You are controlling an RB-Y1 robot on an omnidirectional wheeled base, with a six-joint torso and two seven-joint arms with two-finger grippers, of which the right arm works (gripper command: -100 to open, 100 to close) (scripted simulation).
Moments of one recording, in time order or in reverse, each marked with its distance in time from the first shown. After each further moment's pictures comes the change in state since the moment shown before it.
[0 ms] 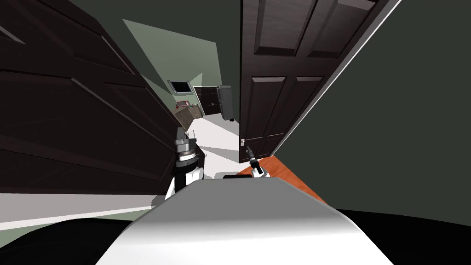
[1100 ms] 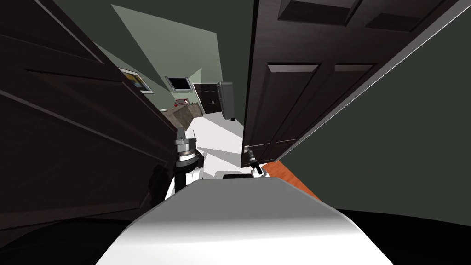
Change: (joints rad) arm -0.001 0.012 -0.014 0.008 -0.005 -0.014 0.010
